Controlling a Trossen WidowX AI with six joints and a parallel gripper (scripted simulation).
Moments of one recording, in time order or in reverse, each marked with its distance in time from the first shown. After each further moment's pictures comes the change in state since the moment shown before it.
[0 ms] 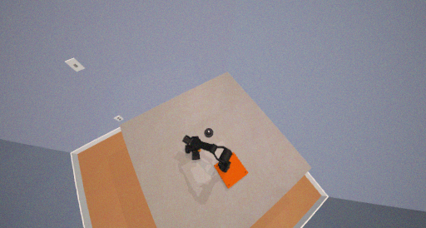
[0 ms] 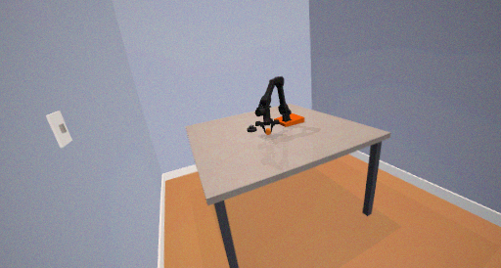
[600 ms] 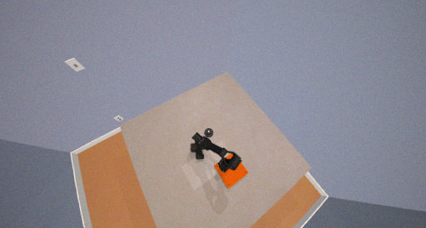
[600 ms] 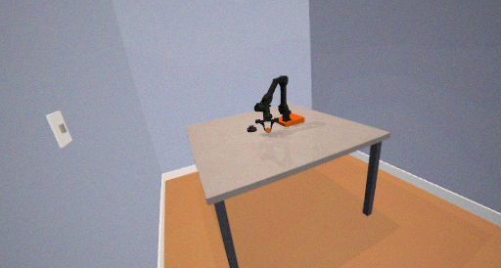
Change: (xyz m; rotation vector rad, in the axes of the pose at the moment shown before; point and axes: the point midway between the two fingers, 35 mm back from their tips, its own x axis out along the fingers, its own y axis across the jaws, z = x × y) arm -0.011 -0.001 -0.017 0.001 -0.307 0.003
